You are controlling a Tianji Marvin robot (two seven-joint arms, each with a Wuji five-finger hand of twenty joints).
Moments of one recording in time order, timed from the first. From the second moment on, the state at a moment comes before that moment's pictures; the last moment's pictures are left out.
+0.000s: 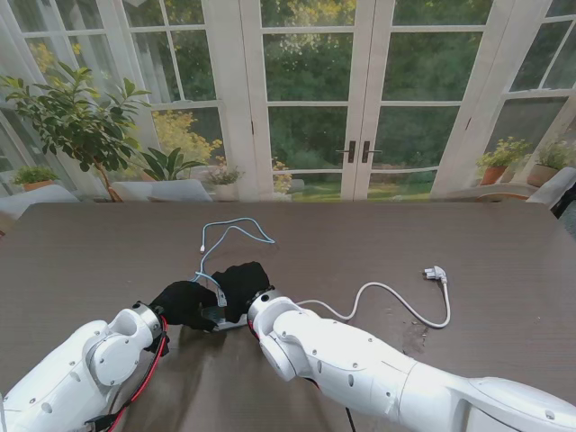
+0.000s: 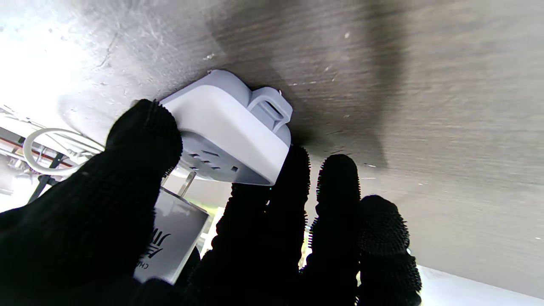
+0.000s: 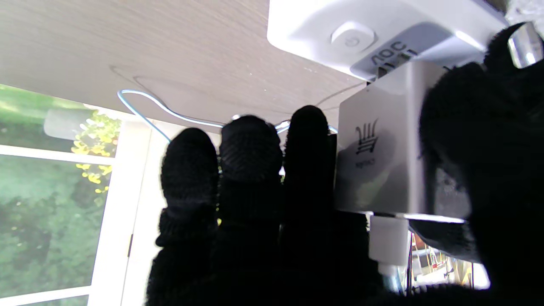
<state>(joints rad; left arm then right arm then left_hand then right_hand) 1.41 -1.05 -1.16 -1.23 0.78 -0.35 0.00 -0.87 -1.41 0.21 -1.06 -0.79 0.32 -0.26 0.65 -0.73 0.73 -0.27 0.90 0.20 0.42 0.24 1.05 0.19 0.33 0.65 0.72 0.32 0.84 0.77 0.36 0.29 1.38 0.94 0.33 -0.99 1.27 -0.41 0.67 0.03 1.16 0.28 1.09 -0.02 0.70 0.67 1.28 0.06 0.77 1.22 0.79 0.19 1.35 0.54</state>
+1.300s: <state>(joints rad) 1.42 -1.04 -1.18 -1.26 0.82 -0.35 -0.01 -0.87 -1.41 0.21 -1.05 -0.80 0.32 -0.27 0.68 -0.73 0.73 -0.30 0.90 0.23 0.45 0.22 1.16 0.21 0.18 0.86 0.78 0.32 0.82 0.83 0.37 0.29 1.39 0.94 0.33 -0.99 1.27 -0.41 0.66 0.03 1.16 0.29 1.09 -0.02 0.70 0.67 1.28 0.06 0.78 1.22 0.79 0.19 1.35 0.54</state>
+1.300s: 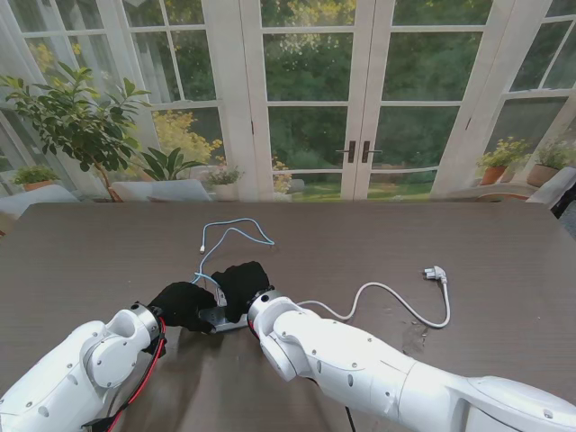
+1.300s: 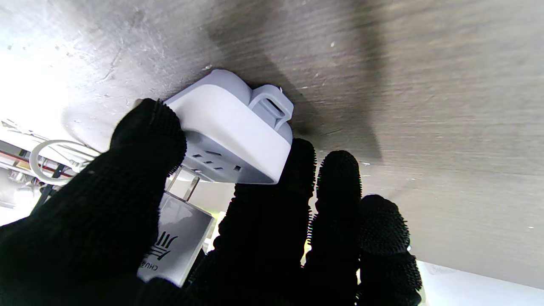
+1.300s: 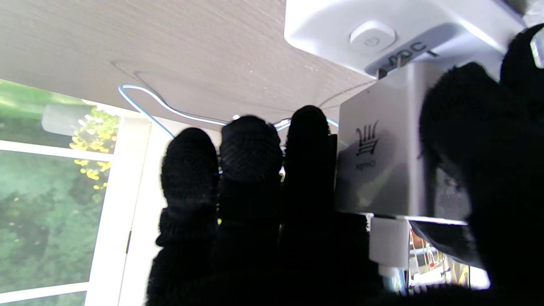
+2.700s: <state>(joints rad) 1.42 -1.04 -1.17 -1.26 0.83 -0.35 0.01 -0.89 -1.41 0.22 -1.06 -0.78 0.34 -0.27 0.67 -0.75 0.73 -0.30 0.90 0.23 0.51 0.19 1.20 0.21 0.18 0.86 0.83 0.32 0.87 0.83 0.42 0.29 1.43 0.92 0.33 -0.99 1.27 -0.41 0.66 0.03 1.16 0.29 1.09 -0.02 0.70 0.67 1.28 0.06 0.79 1.22 0.80 0.19 1.35 0.54</state>
